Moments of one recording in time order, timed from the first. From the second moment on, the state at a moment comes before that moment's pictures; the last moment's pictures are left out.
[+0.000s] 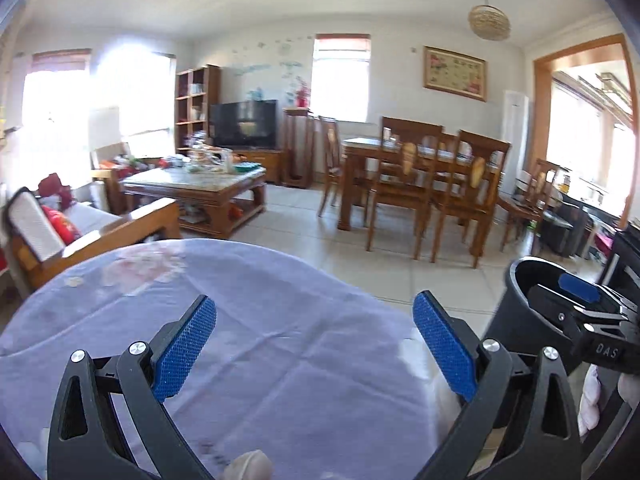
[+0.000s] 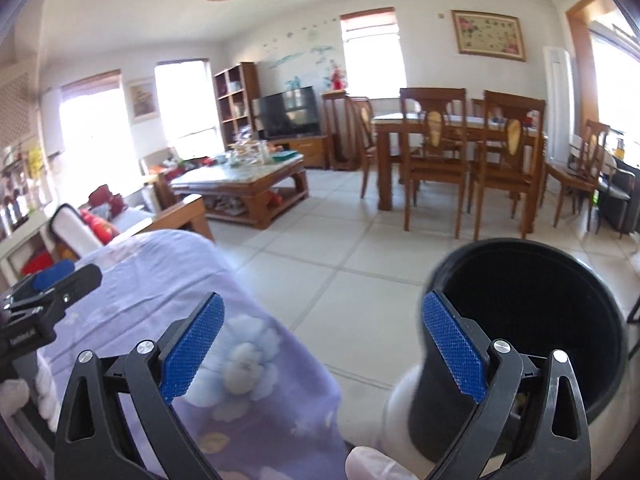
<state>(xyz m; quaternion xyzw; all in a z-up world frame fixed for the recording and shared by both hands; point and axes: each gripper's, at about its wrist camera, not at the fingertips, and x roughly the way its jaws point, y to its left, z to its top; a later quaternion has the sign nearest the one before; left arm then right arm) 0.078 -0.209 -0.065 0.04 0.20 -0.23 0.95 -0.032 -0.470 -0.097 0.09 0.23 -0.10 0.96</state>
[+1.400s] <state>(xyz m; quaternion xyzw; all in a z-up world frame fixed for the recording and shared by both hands) 0.105 0.007 -0.068 -0.01 0.12 0.01 0.99 0.076 -0.224 -0.077 0.03 0.10 -0.03 0.99</state>
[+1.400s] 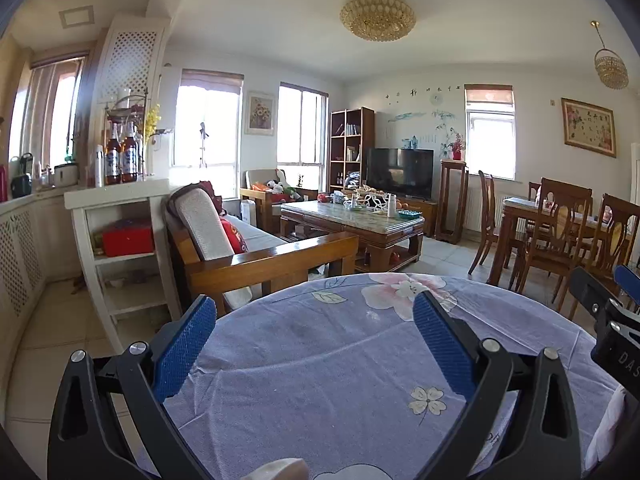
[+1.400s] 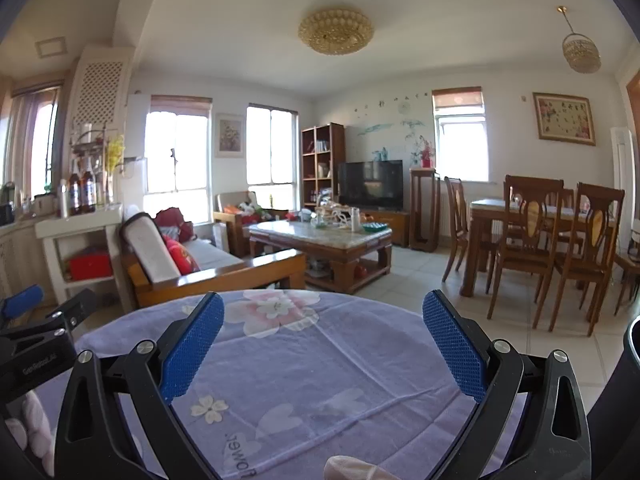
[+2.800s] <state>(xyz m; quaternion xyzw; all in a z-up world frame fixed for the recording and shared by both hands) 0.100 0.003 -0.069 -0.01 0.13 0.03 0.99 0.072 -0.227 -0.083 0.04 0.12 -0.02 0.99</state>
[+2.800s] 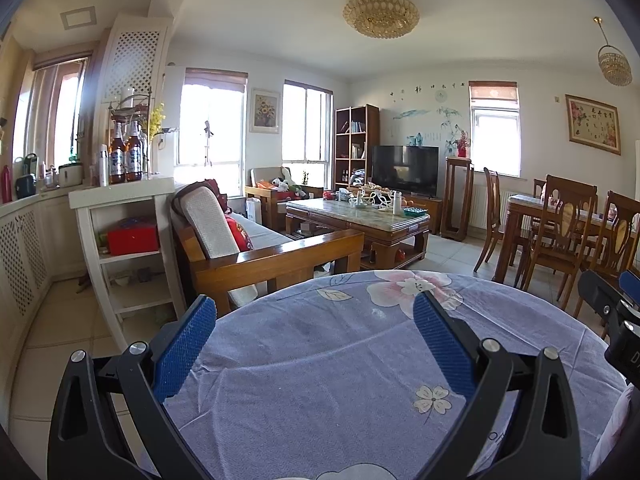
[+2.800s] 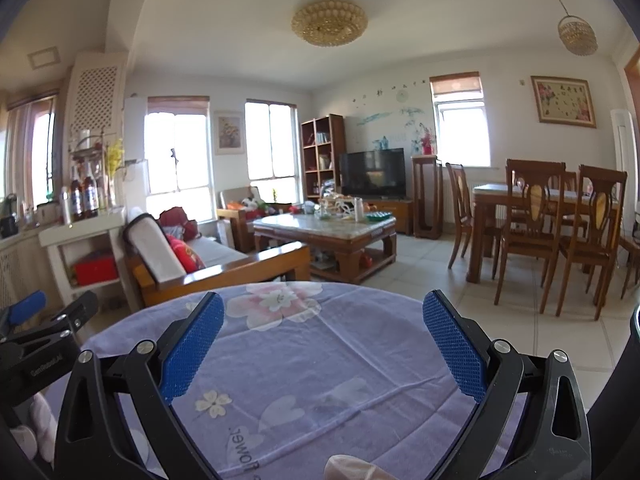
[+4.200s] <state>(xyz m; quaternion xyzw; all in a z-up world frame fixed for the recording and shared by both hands) 0.099 0.008 -0.069 -0.02 0.13 0.03 0.99 0.076 -0.222 -0.091 0.04 0.13 -0.02 0.99</state>
